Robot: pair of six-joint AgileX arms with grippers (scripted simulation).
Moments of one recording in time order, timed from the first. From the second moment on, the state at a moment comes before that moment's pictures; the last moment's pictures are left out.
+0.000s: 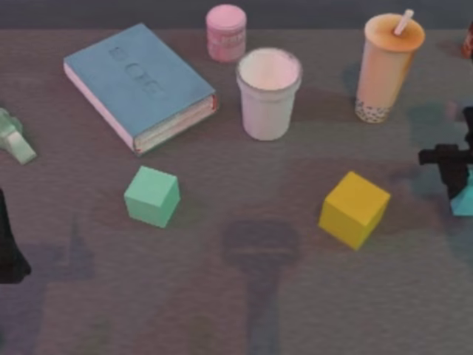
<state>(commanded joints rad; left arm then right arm) 0.00 0.00 0.00 0.00 0.00 0.00 0.07 2.01 1.36 -0.90 0.00 0.11</state>
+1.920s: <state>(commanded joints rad) 0.00 0.00 0.00 0.00 0.00 0.00 0.65 1.92 1.36 -0.98 0.02 0.64</state>
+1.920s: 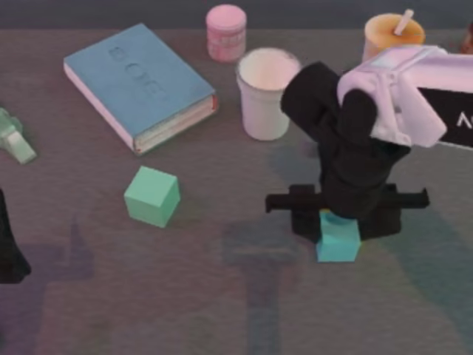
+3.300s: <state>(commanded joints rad) 0.00 0.00 0.00 0.00 0.00 0.00 0.65 1.97 1.26 -0.83 0.02 0.65</state>
